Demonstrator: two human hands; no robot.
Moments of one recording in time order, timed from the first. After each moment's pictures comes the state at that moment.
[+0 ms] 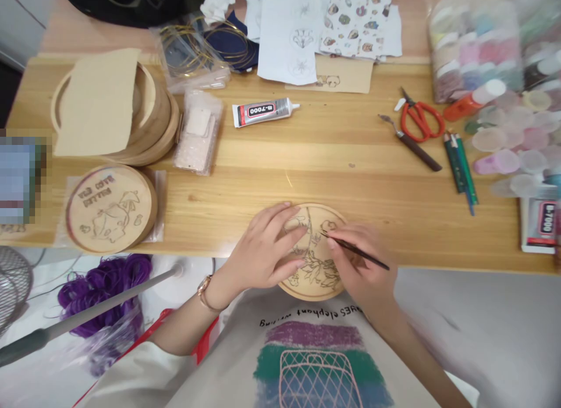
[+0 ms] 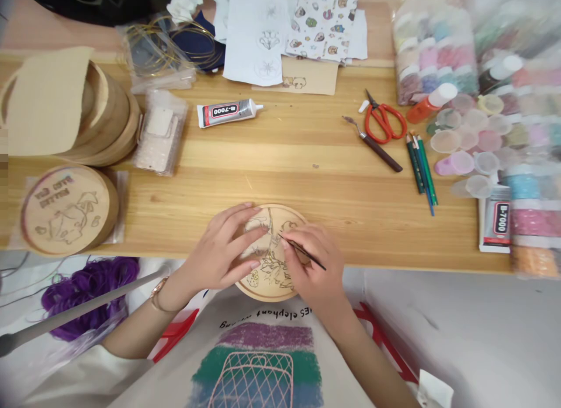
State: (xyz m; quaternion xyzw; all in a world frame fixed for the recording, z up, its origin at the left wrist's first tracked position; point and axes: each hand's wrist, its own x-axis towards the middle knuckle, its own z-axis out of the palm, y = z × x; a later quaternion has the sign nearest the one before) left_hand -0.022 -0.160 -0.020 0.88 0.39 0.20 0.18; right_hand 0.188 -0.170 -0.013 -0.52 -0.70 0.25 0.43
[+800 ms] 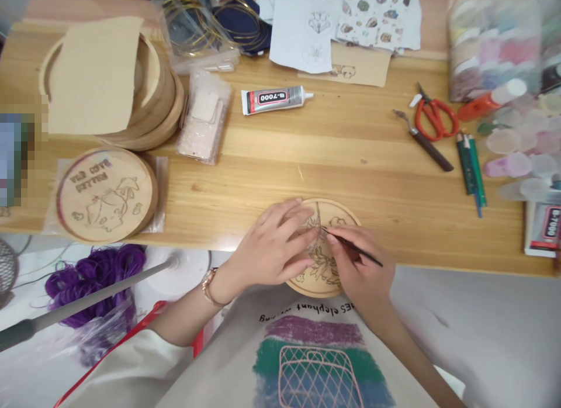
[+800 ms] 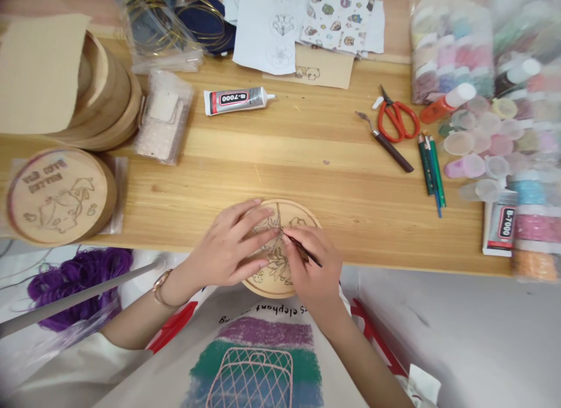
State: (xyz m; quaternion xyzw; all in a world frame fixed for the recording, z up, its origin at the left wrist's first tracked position) left_hand -0.021 -0.160 -0.020 0.90 0.37 0.20 0.15; right_hand 0.172 -0.180 -0.015 -0.56 -0.67 0.26 0.41
